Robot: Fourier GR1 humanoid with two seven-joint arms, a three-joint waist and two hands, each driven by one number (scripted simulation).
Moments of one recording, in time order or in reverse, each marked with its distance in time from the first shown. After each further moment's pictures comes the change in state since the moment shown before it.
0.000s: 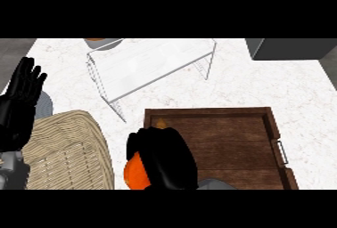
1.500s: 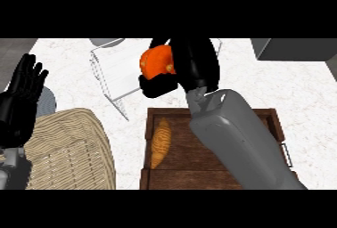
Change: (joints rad) left arm -0.024 -0.007 0.003 0.020 -0.004 -0.006 -0.015; right arm -0.384 0.014 -0.496 0.330 0.064 -0.186 -0.108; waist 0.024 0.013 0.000
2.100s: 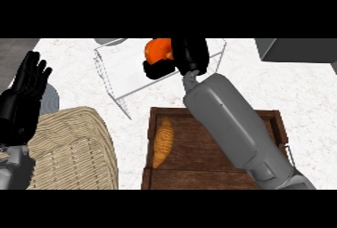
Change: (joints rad) left arm -0.019 -0.006 -0.016 -0.003 -0.015 -0.003 0.003; right arm -0.109 0.002 -0.043 0.395 -0.055 -0.225 -0.246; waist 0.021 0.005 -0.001
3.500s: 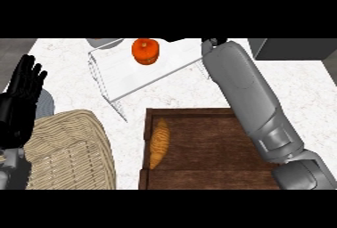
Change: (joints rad) left arm 0.025 0.006 0.016 -0.001 0.001 0.012 0.005; right arm -0.186 -0.051 -0.264 0.302 -0.416 -0.120 -0.332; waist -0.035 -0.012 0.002
